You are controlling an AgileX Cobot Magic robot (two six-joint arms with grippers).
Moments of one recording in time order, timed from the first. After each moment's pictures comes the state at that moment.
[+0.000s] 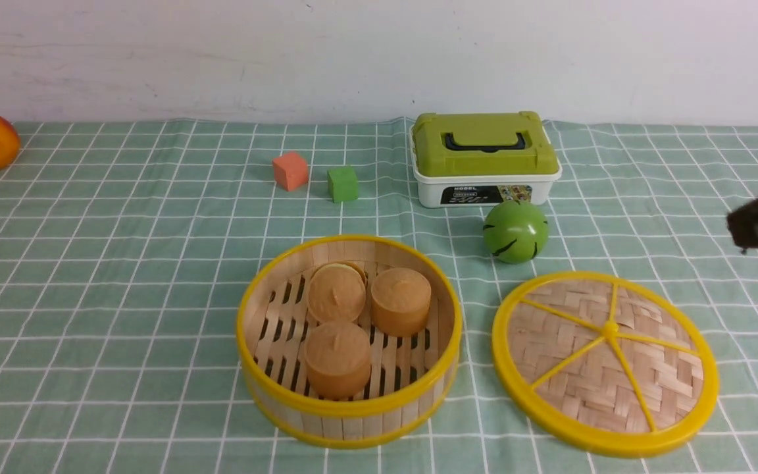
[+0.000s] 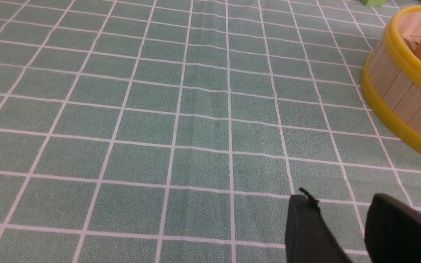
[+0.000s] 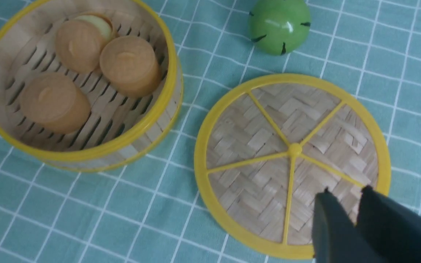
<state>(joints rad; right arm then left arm) 0.18 1.04 -1.10 0.24 0.92 -0.17 -0.05 -0.01 0.03 0.04 0.39 -0.23</state>
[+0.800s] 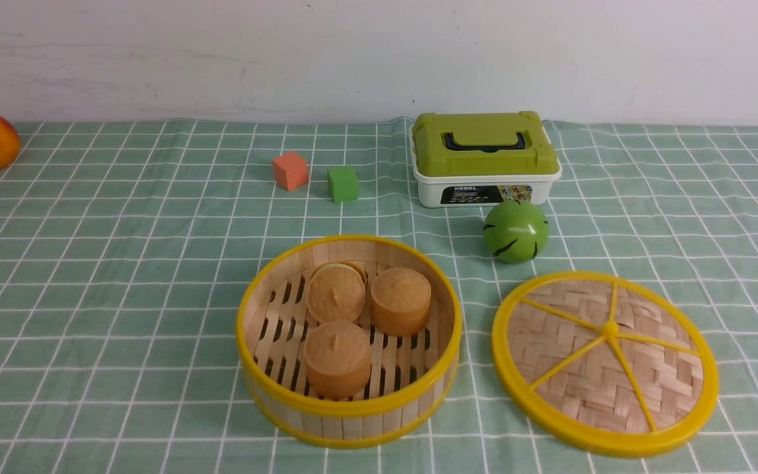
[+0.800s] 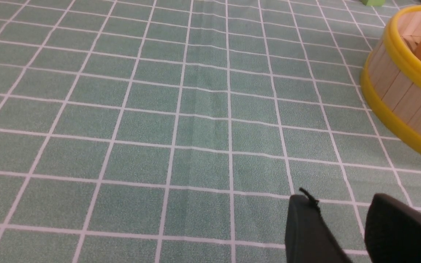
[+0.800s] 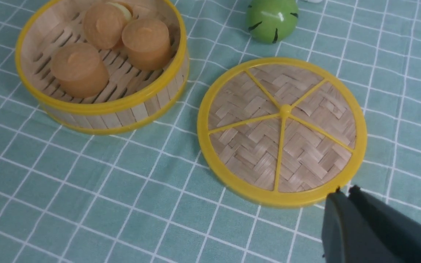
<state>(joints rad) 0.18 0.67 -0.93 0.20 1.00 -0.17 -0.05 -0.01 0.03 0.04 0.39 -0.23</state>
